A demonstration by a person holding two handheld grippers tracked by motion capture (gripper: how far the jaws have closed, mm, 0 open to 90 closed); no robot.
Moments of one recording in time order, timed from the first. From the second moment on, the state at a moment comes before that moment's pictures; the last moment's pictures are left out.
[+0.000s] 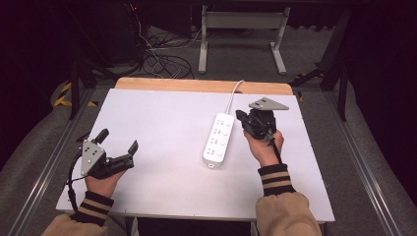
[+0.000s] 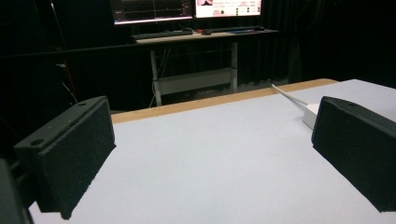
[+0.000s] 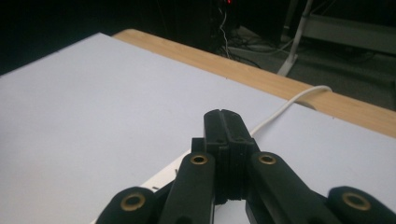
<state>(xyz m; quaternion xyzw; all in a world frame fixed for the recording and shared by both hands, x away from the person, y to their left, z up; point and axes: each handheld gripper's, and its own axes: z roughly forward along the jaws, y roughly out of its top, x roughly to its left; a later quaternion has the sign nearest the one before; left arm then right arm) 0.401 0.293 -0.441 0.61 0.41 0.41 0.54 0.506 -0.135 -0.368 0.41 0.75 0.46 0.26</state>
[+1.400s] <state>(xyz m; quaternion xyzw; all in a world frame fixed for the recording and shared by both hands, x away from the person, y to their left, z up) 0.394 0.298 -0.444 0.62 0.41 0.41 0.53 0.586 -0.103 -0.449 0.44 0.80 0.35 0.22</state>
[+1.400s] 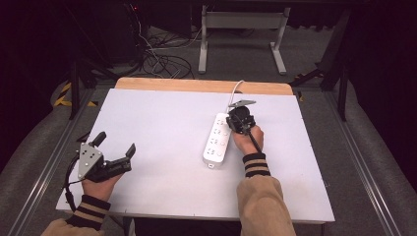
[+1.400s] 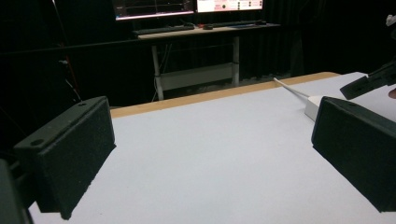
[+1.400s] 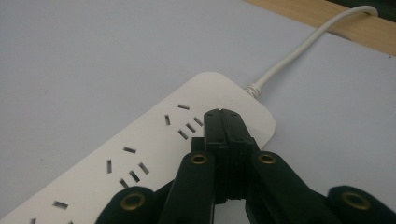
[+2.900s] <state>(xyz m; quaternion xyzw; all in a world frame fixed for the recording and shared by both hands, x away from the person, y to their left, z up) 0.390 0.300 -0.444 0.62 0.41 0.41 0.53 0.583 -0.096 -0.460 0.46 0.79 0.34 0.24</state>
